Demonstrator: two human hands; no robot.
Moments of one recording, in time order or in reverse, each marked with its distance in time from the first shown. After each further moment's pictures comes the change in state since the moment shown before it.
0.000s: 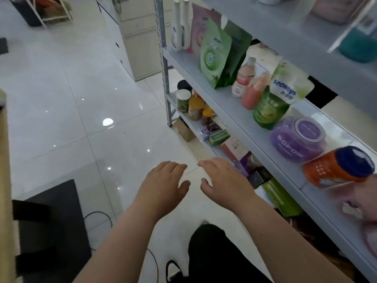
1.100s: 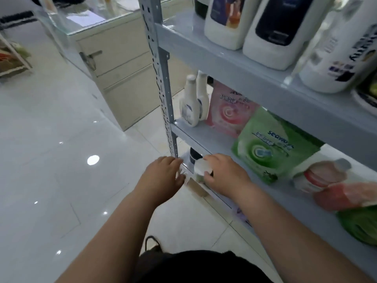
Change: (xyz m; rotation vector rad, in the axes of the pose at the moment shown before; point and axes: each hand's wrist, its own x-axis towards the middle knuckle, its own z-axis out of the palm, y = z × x) left_hand 0.481 -0.256 -0.164 0.136 -0.084 0.188; right_hand 0.522 0.035 -0.072 0.109 -0.001 0.352
